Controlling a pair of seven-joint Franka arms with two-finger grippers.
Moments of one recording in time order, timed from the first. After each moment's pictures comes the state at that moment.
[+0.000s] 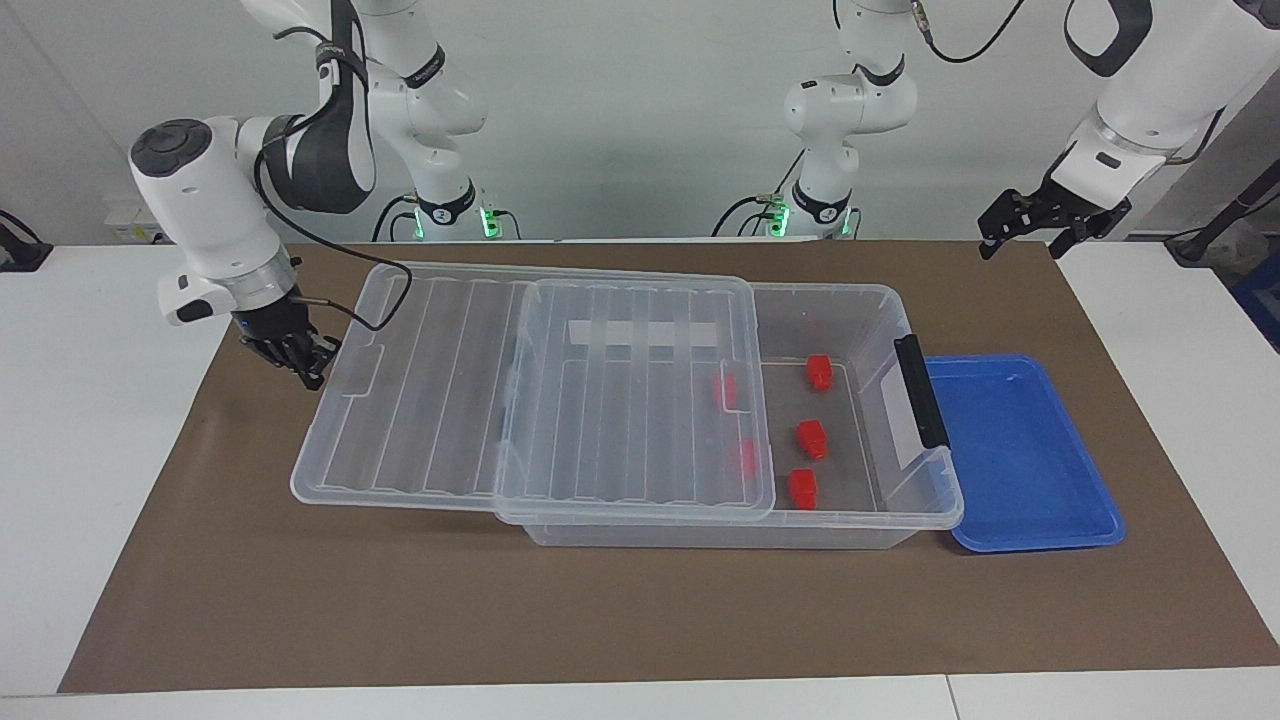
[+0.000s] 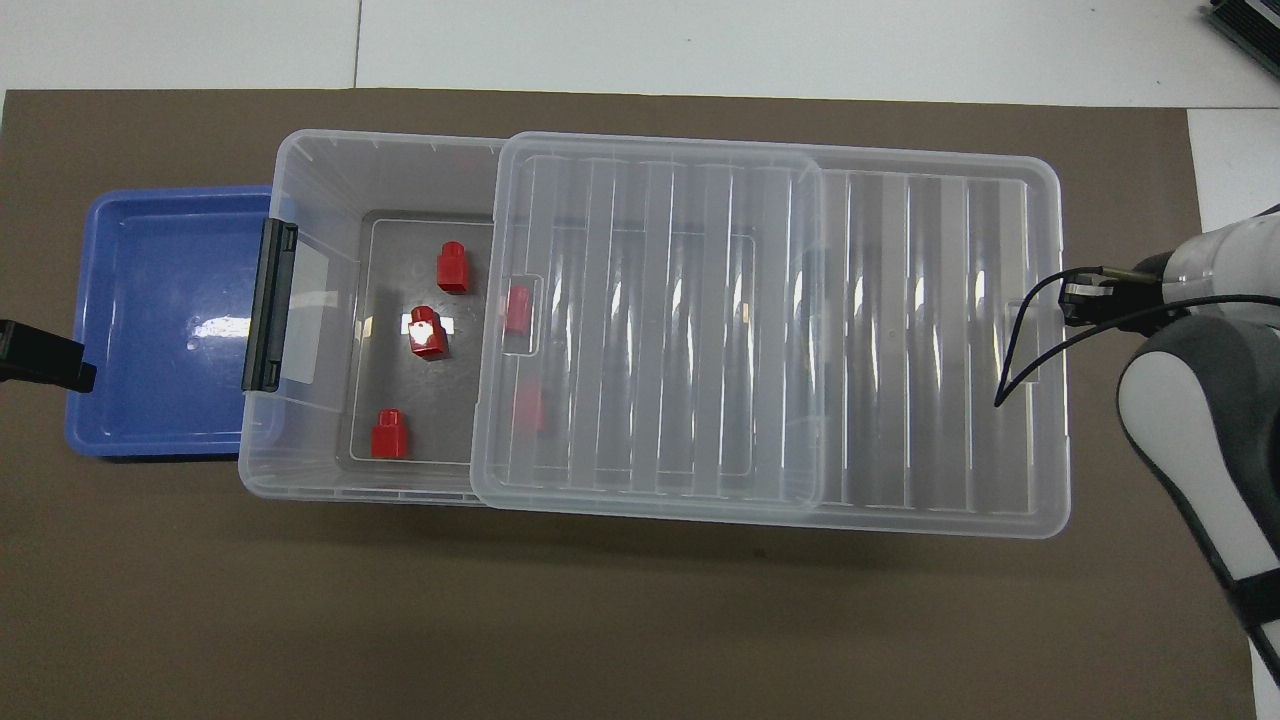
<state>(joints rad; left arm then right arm) 0.00 -0.04 0.04 -1.62 0.01 1.46 0.11 -0.07 0.04 0.02 -1.93 -0.01 2.08 0.19</state>
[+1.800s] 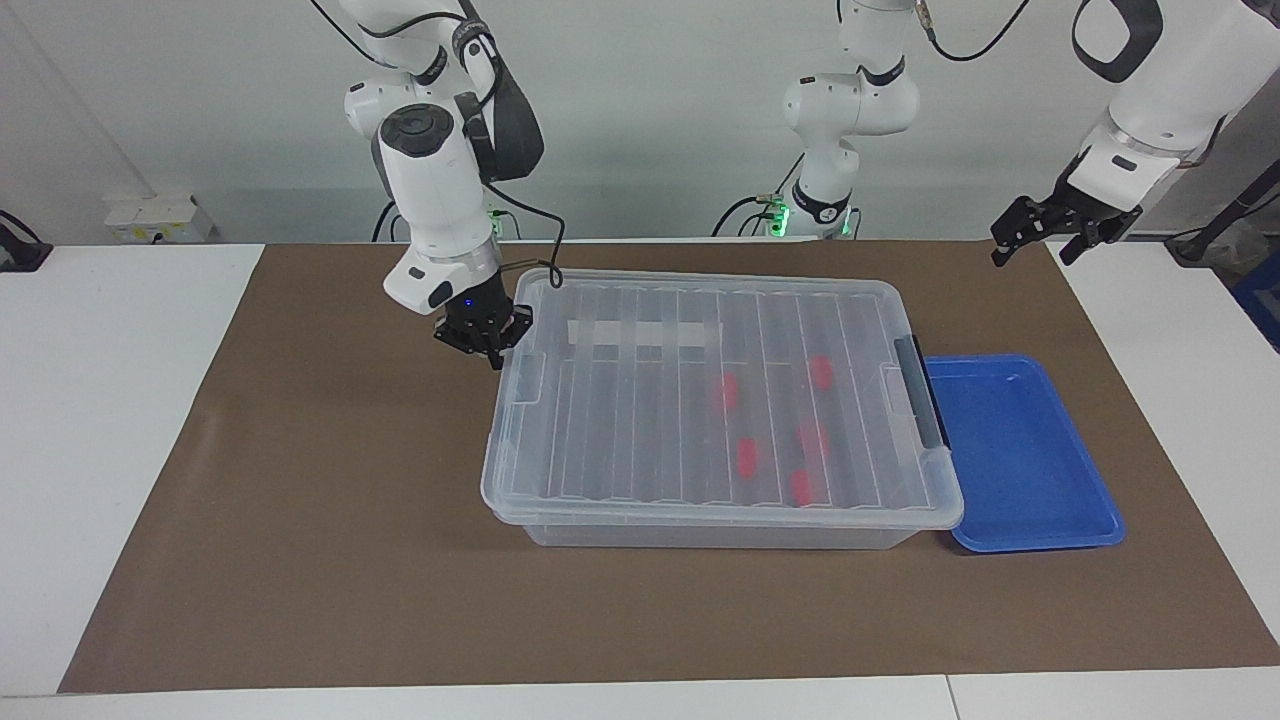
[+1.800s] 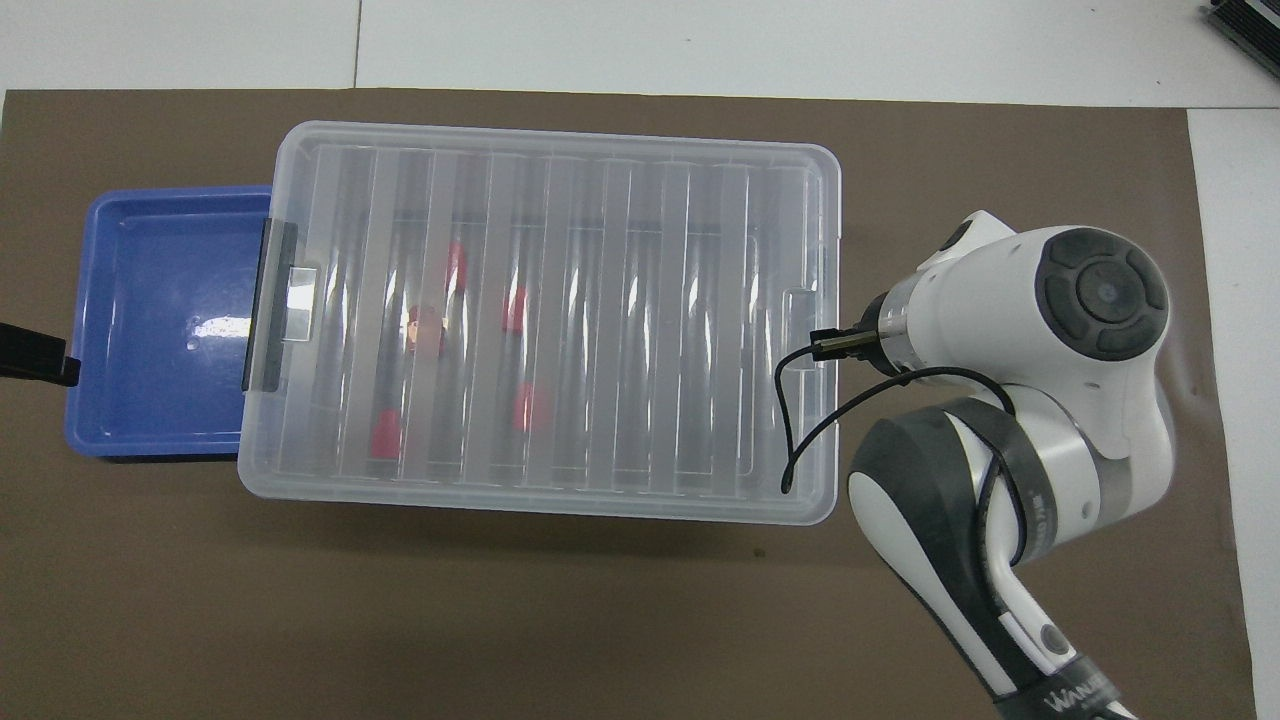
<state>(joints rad) -0.10 -0.06 0.17 -1.67 0.01 1.54 0.12 0.29 0.04 0.02 -1.94 0.02 2.10 0.20</state>
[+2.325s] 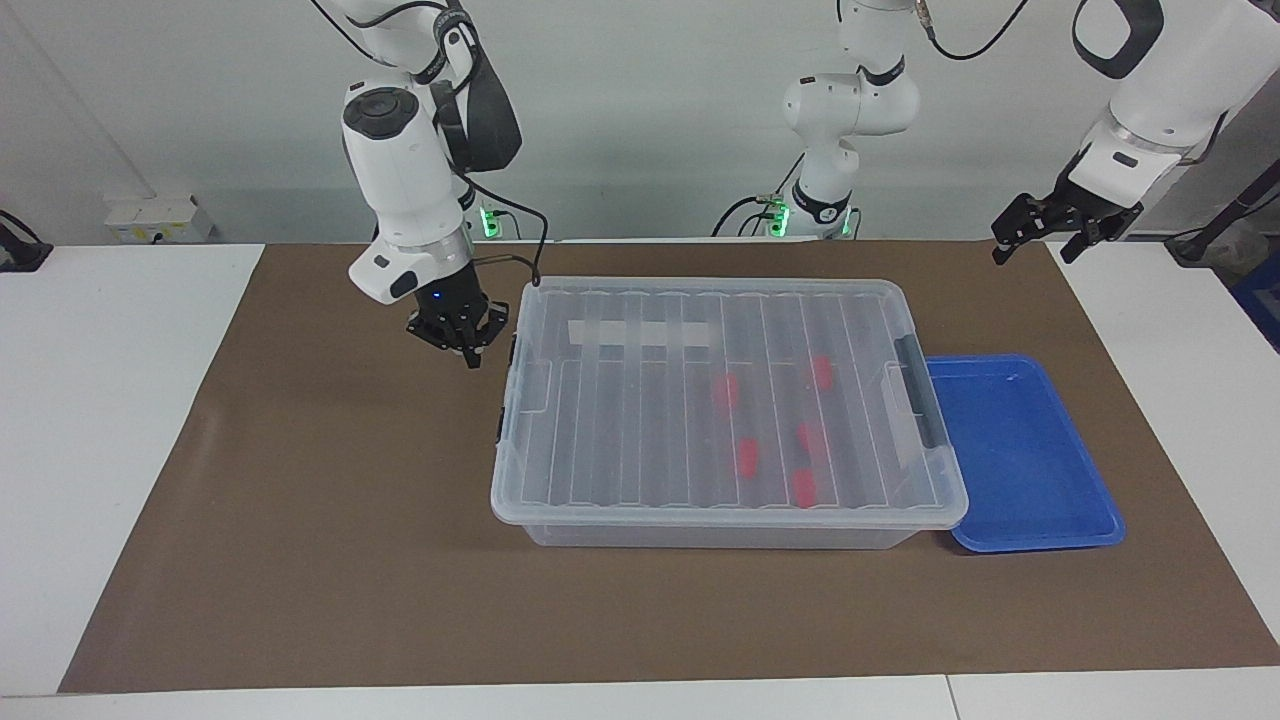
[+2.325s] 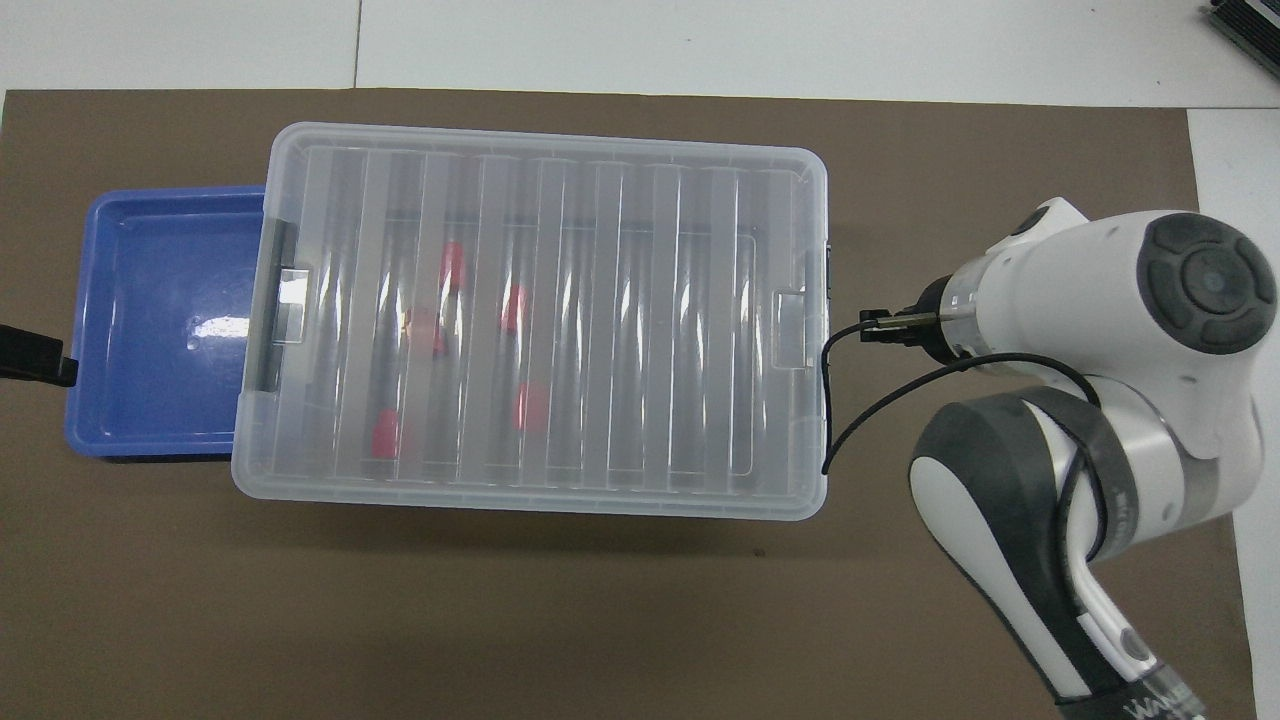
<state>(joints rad) -0.10 -0.07 0.17 -1.67 0.01 1.54 0.12 0.22 0.00 0.01 -1.93 0.03 2.07 0.24</state>
